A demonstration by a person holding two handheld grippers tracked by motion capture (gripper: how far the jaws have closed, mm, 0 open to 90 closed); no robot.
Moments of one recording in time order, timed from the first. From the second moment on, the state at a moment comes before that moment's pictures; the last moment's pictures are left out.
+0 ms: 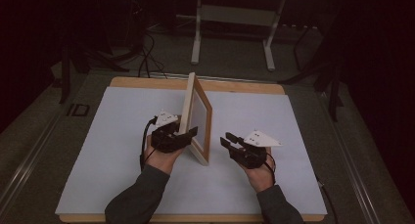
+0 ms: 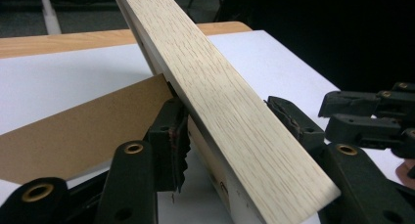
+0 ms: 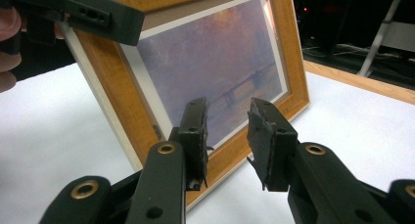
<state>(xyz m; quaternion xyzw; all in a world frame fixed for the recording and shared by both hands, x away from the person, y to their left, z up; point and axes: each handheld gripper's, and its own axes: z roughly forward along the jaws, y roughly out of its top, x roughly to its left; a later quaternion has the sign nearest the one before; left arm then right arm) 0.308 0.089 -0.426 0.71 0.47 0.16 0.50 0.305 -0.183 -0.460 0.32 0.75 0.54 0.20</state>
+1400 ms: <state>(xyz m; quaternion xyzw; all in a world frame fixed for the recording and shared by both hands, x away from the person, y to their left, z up) 0.340 0.142 -0.426 0.76 0.40 0.07 0.51 0.320 -0.199 -0.455 0.33 0.76 0.51 0.21</state>
